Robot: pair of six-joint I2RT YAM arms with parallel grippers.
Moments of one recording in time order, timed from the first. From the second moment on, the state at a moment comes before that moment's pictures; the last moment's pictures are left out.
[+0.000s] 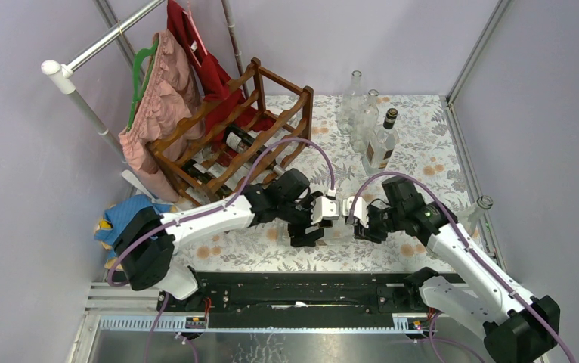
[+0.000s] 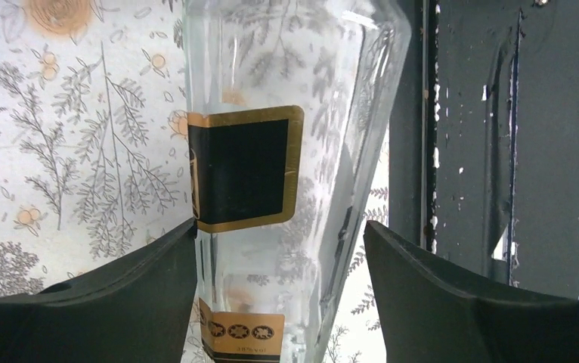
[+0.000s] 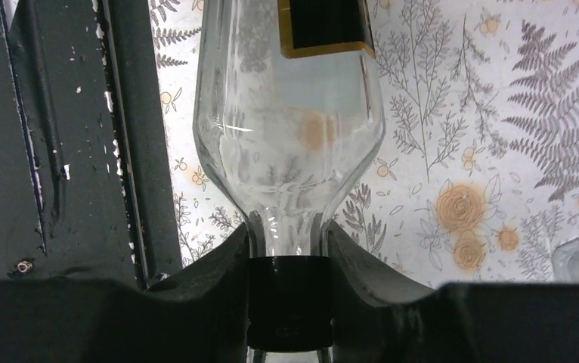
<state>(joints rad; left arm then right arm) -0.93 1.51 1.02 -0.39 0.52 0.44 0.48 0.90 0.72 -0.82 -0.58 -0.90</state>
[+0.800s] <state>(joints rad) -0.92 1.17 1.02 -0.26 0.32 0.42 0.31 0.90 0.67 -0.69 -0.55 -0.75</state>
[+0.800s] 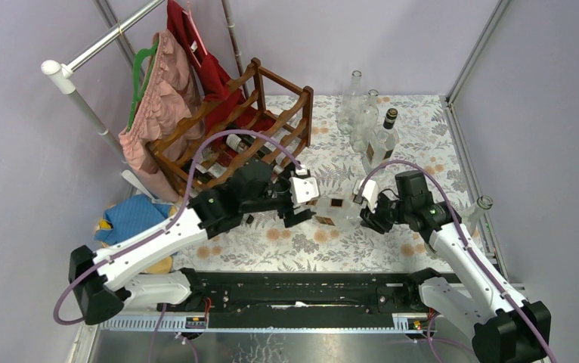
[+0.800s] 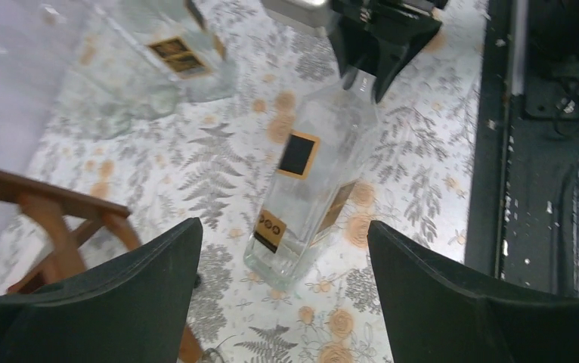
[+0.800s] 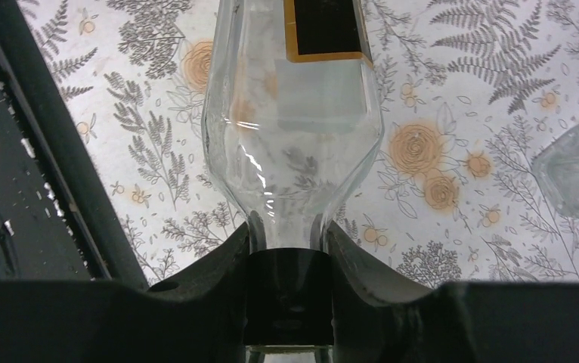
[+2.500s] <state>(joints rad) -0.86 0.85 0.84 -0.08 -0.05 0.31 0.30 1.23 0.80 -0.24 -0.41 -0.20</state>
